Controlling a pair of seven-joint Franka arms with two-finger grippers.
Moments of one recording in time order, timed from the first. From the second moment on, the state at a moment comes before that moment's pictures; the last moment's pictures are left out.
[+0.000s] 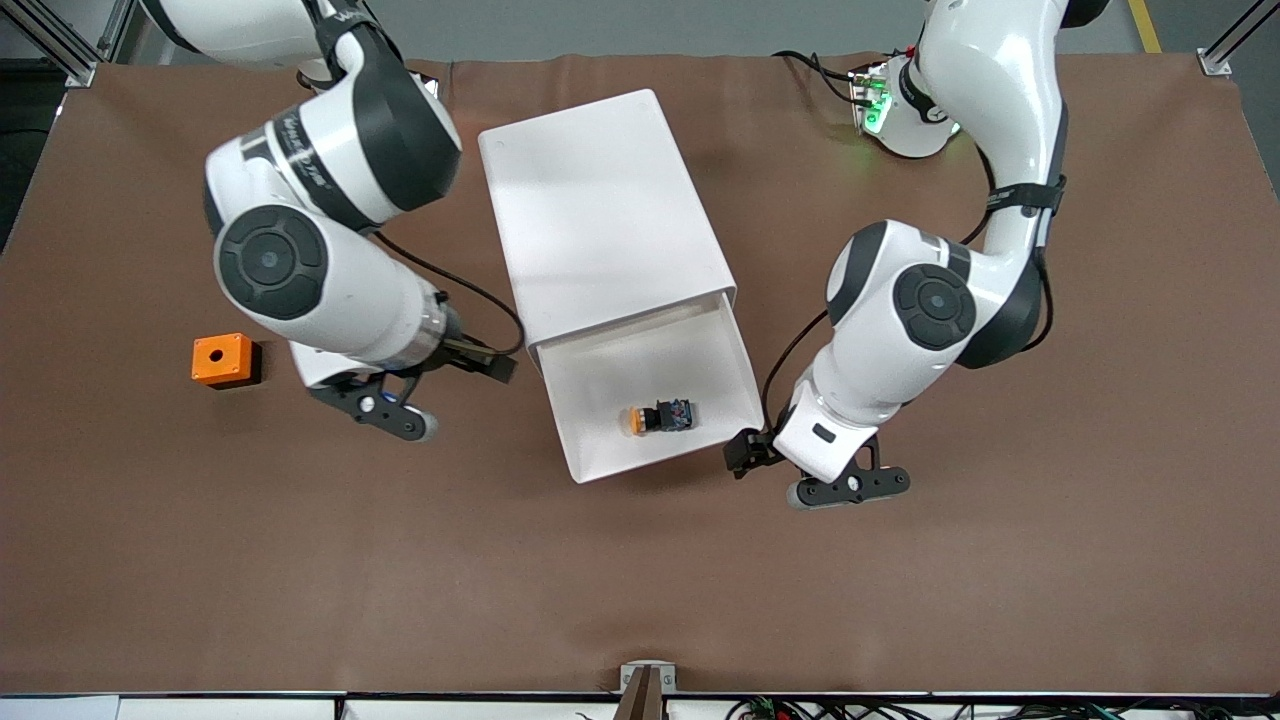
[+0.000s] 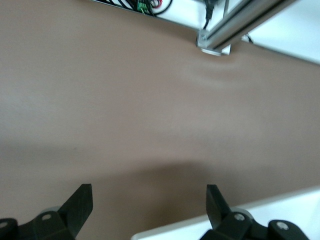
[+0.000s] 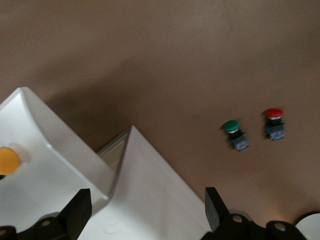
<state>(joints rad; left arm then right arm) -0.57 0.66 0.16 -1.23 -0.26 2.17 -0.57 0.45 0.64 -0.04 -0.85 0.11 1.33 0.76</state>
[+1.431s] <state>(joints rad) -0.65 0.77 0.07 -1.23 -0.31 2.21 -0.77 0.11 0.47 -0.14 -0.85 -0.04 0.92 -0.13</state>
